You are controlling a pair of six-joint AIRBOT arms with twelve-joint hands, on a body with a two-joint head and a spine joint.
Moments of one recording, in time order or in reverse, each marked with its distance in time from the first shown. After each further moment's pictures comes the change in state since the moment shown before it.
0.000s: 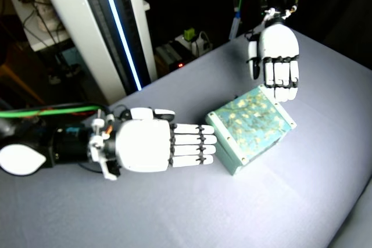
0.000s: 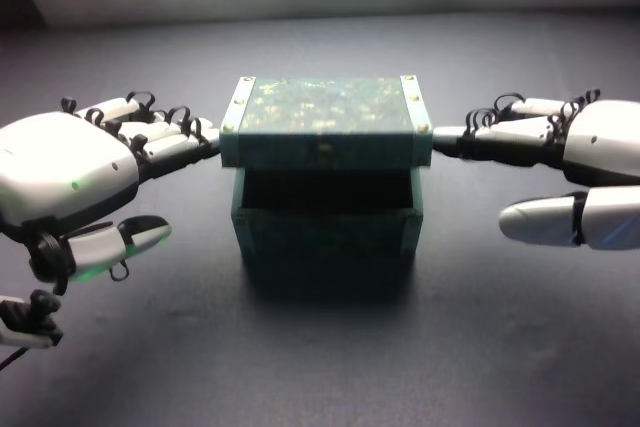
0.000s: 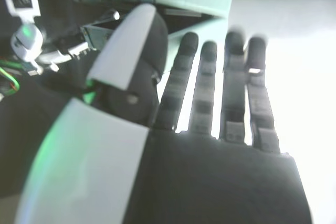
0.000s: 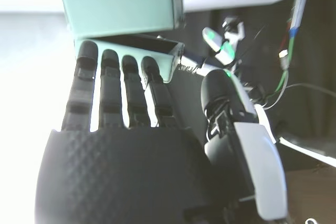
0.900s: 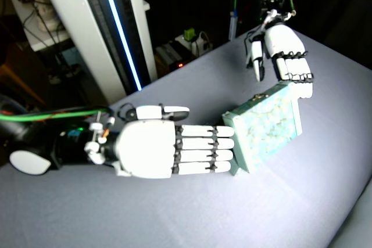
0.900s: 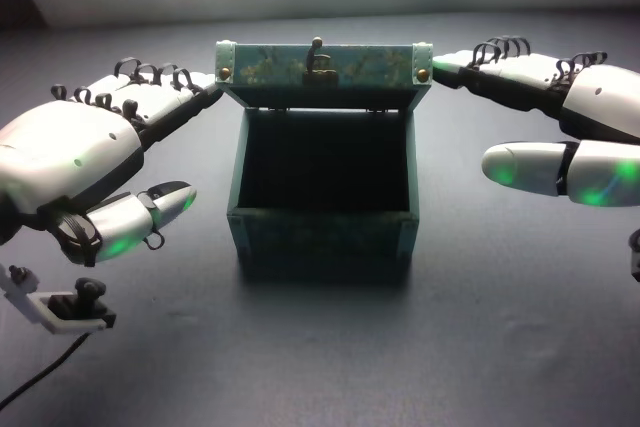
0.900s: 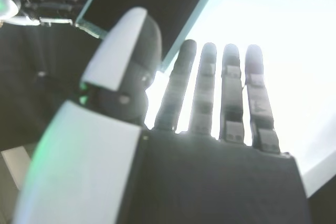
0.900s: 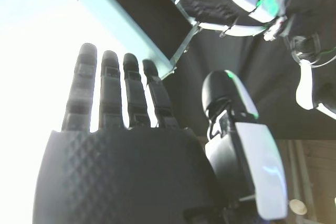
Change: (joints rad) left arm 0.058 -0.090 0.022 -0.253 -0.224 0.050; right arm -0.019 -0.062 0.033 0.253 0.126 -0.071
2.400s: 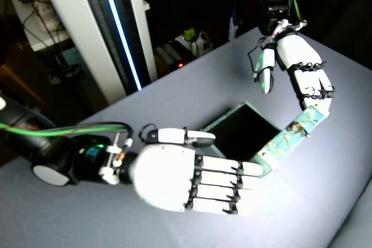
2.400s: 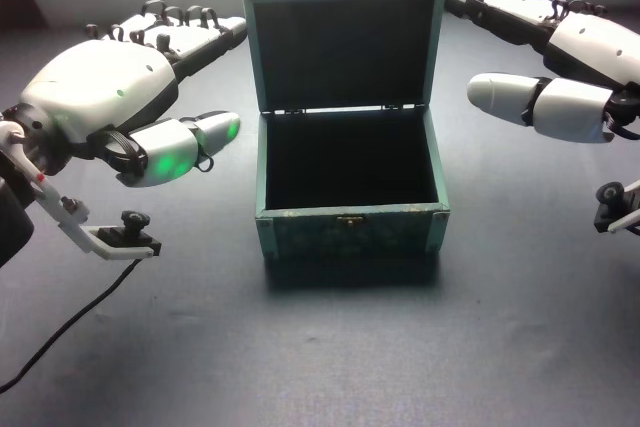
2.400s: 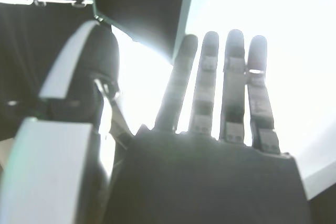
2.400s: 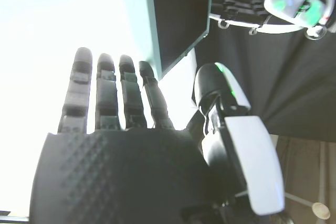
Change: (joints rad) left arm -0.163 -0.120 0.154 -0.026 0.092 0.014; right arm 0.063 -0.116 0.156 0.146 -0.056 -0.018
